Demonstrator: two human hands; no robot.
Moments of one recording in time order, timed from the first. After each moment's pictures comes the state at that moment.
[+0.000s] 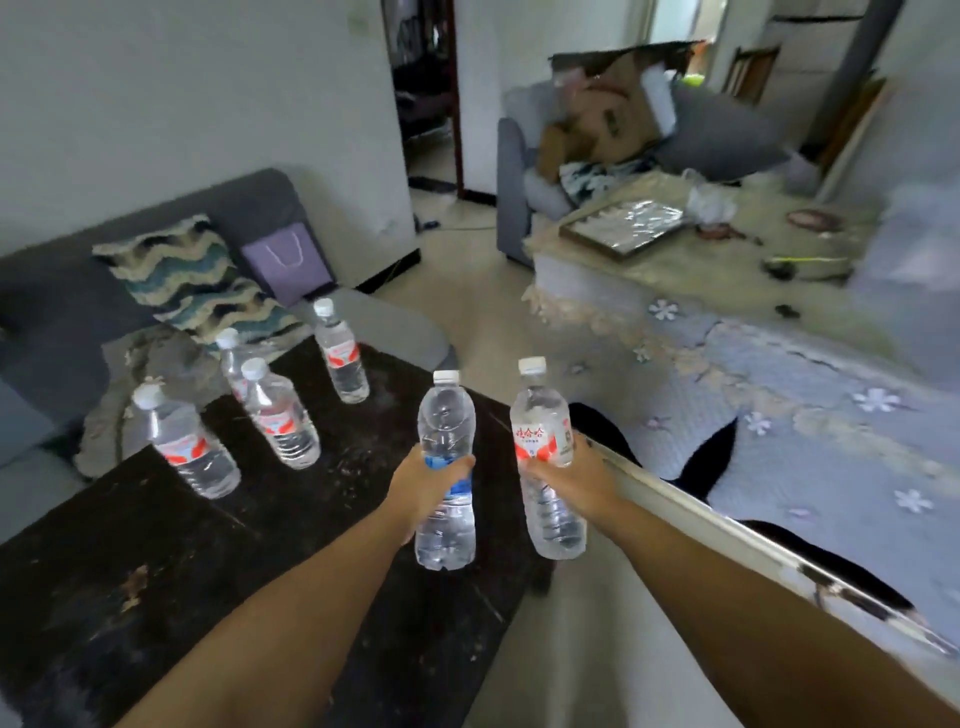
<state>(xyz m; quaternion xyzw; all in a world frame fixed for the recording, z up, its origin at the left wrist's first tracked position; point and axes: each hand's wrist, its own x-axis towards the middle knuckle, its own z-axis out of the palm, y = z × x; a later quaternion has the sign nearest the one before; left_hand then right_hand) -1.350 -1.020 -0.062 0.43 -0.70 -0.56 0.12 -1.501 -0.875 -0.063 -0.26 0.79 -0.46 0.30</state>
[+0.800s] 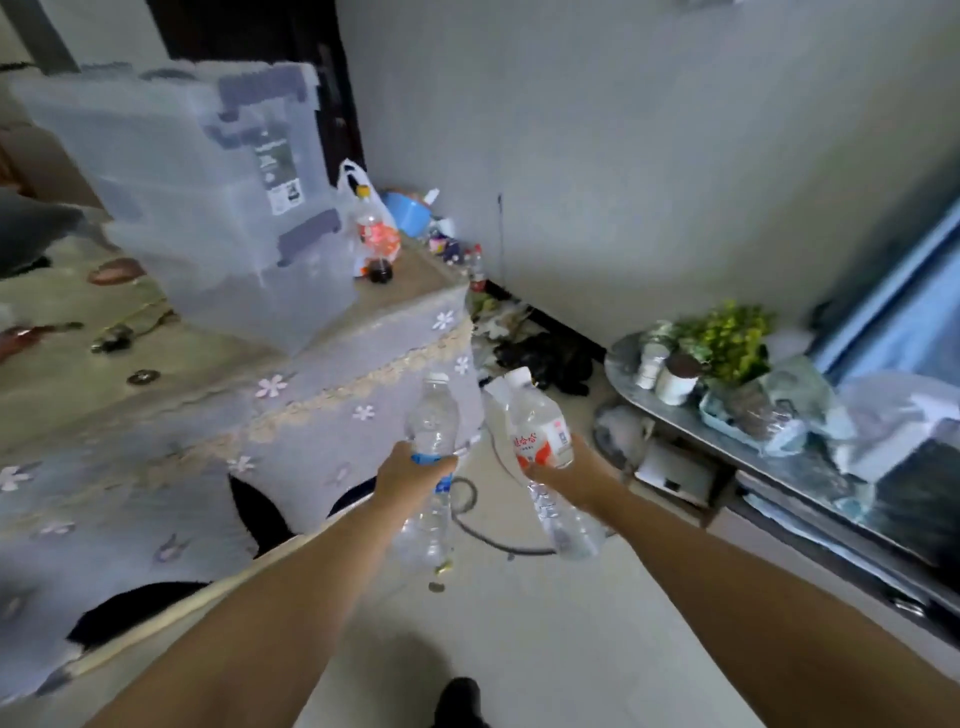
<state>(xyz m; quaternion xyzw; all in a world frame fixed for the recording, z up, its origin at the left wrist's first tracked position) -1.653 -0.523 -0.063 0.01 -0.86 -0.46 -0.19 -1.543 -0.319 -0.068 0.26 0.81 -0.53 0.02</state>
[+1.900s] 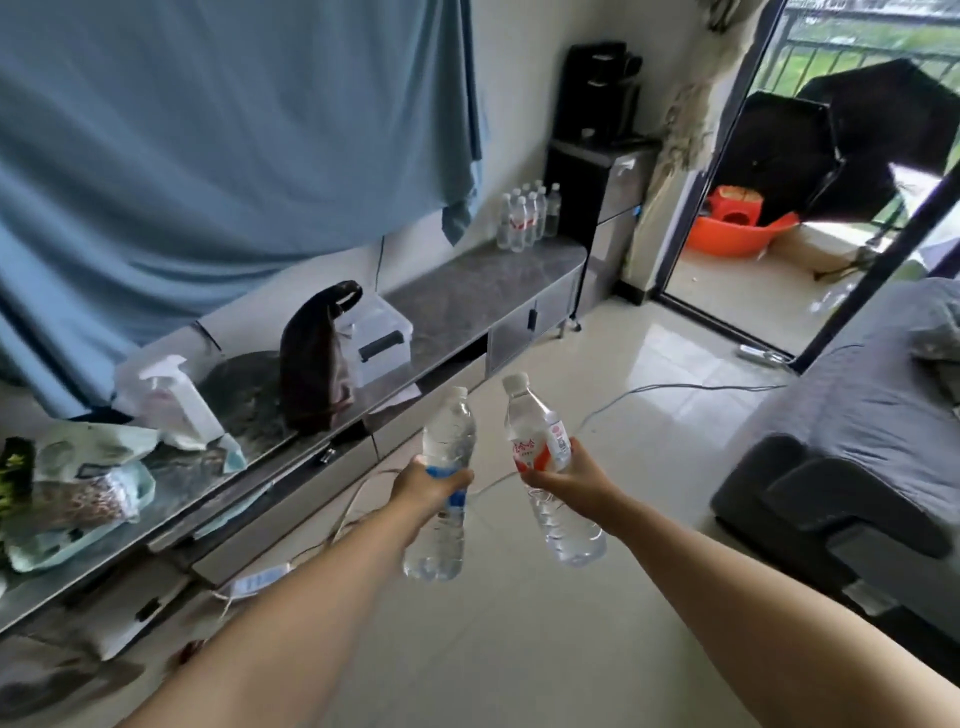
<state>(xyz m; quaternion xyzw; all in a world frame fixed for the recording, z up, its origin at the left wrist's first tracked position) -1.160 -0.152 -0.100 -0.59 -0.56 -0.15 -0.56 -0.971 -0.262 -0.078 0.73 0.37 -0.41 -0.40</state>
